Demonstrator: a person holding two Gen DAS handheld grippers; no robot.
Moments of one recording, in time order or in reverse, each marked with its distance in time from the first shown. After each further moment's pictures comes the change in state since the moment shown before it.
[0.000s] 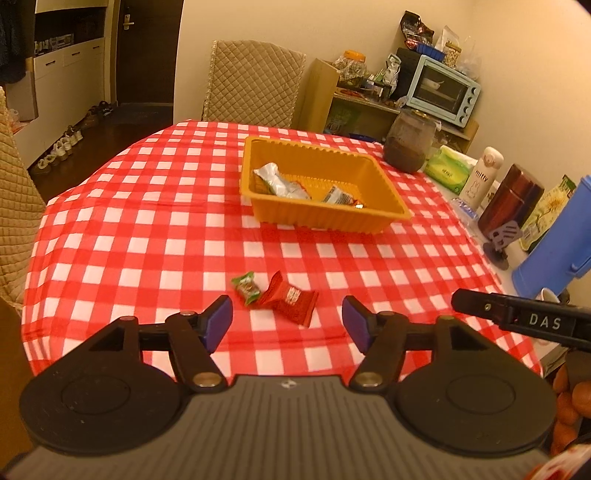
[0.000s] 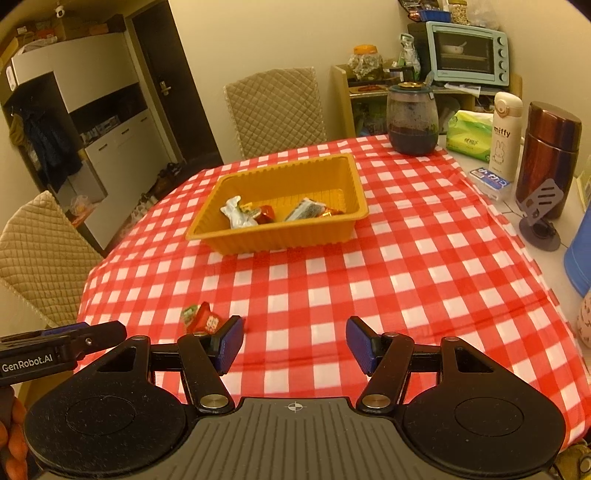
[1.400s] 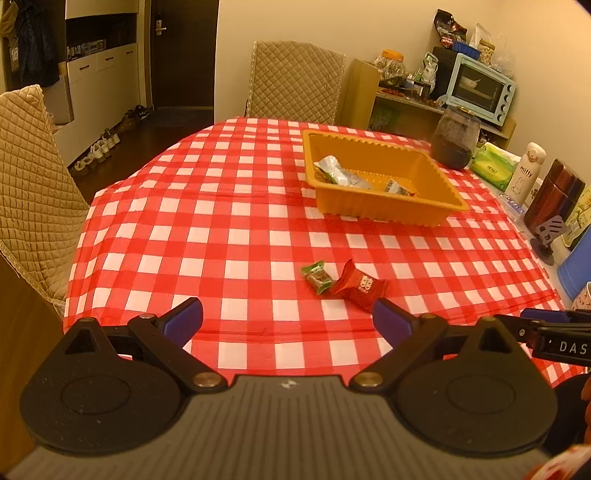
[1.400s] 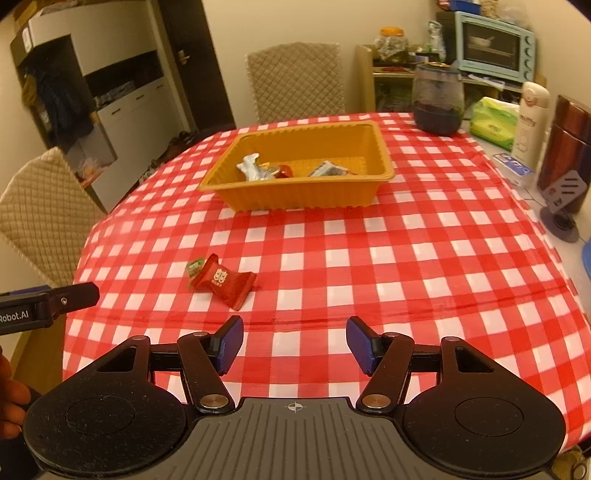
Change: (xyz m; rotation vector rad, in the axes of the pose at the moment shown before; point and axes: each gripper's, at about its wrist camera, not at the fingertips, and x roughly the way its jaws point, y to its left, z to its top) left arm 0.008 0.043 -0.016 -0.004 -0.010 0.125; right arm 0.028 0.015 -0.029 -0.095 0.077 0.016
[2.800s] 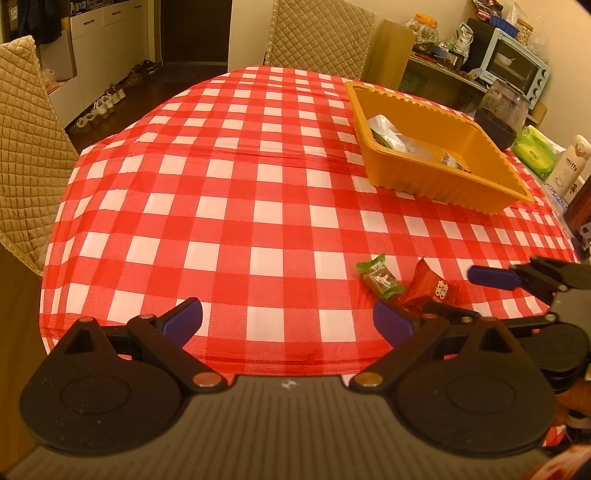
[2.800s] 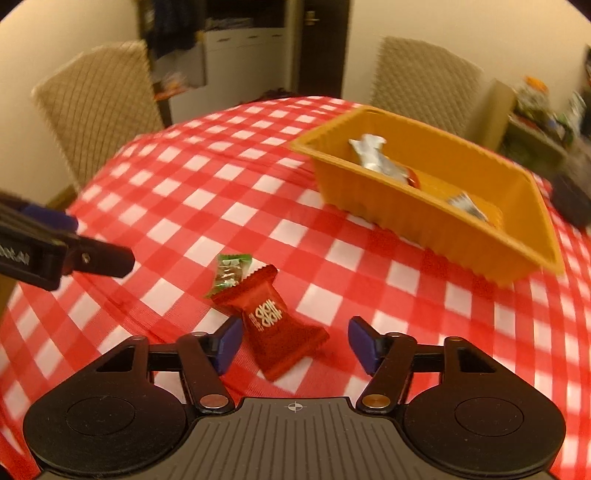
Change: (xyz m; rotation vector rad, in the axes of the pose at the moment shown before) left arm 0.094 0.043 0.014 -0.060 0.138 0.015; right arm 0.152 0.062 0.021 -0.476 0.048 0.115
